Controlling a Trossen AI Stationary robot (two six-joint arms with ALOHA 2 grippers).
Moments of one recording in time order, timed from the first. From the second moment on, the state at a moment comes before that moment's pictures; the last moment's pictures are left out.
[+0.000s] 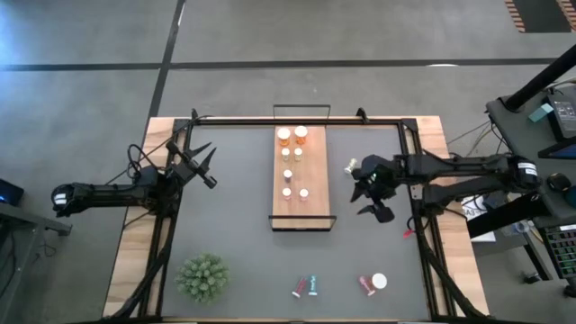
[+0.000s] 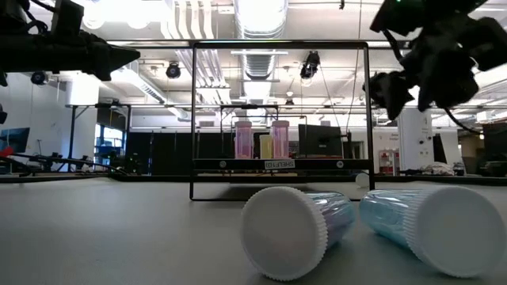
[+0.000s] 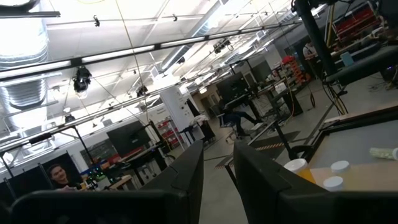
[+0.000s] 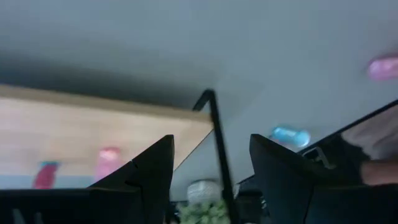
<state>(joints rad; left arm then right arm) 0.12 0.31 0.00 0.64 -0.56 0.71 -0.15 1.07 0.67 -0.61 -0.42 2.73</state>
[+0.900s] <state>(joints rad) 0.12 0.31 0.00 0.64 -0.56 0.71 0.31 1.18 0.61 -0.57 -0.35 2.88</state>
